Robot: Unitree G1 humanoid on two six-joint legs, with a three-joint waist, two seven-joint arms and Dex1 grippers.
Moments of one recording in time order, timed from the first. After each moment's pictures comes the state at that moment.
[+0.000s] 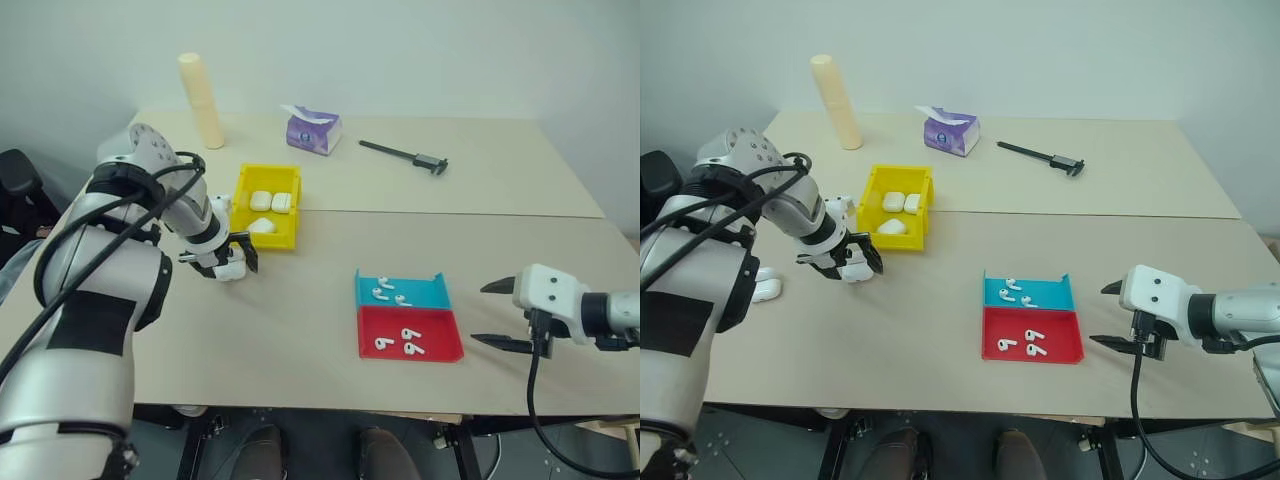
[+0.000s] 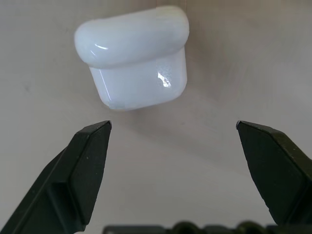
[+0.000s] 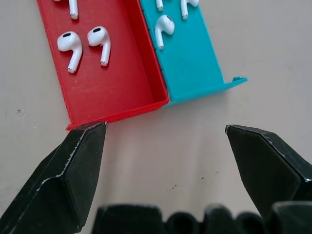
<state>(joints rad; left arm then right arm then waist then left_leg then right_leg) -1.49 0.56 -0.35 1.23 -1.11 1.61 0.30 0.01 -1.12 -0.21 -0.26 0.25 0.26 1.16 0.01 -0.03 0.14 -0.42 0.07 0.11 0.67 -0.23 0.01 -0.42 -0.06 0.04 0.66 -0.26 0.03</state>
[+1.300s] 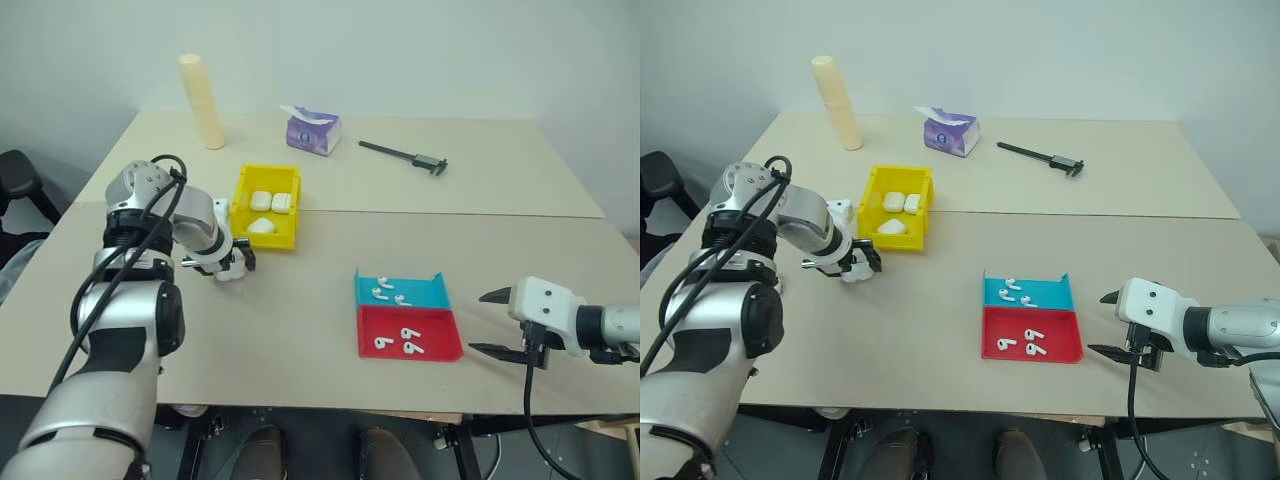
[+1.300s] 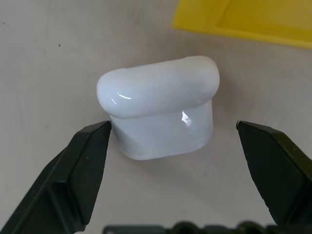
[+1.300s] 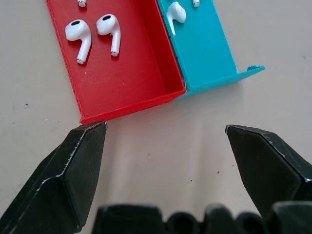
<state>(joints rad) -1.24 0.46 0.16 0.89 -0.88 1.61 0.60 0.07 -1.10 -0.22 -0.30 0.24 0.26 1.11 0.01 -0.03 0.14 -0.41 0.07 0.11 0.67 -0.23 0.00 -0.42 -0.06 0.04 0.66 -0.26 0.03</state>
